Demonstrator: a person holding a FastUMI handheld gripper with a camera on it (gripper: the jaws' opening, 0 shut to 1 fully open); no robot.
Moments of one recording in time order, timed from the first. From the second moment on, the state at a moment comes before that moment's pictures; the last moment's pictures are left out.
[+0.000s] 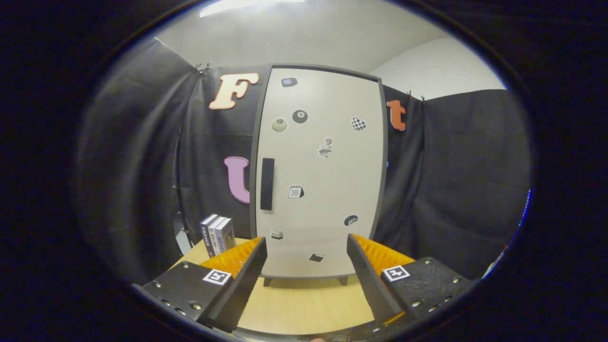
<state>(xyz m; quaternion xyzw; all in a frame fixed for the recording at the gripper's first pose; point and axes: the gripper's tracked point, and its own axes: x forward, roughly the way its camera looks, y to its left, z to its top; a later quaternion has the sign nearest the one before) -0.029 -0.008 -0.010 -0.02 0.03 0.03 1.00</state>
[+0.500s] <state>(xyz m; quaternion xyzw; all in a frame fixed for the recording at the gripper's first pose) -0.039 -0.017 -0.003 0.00 0.02 0.02 1.00</state>
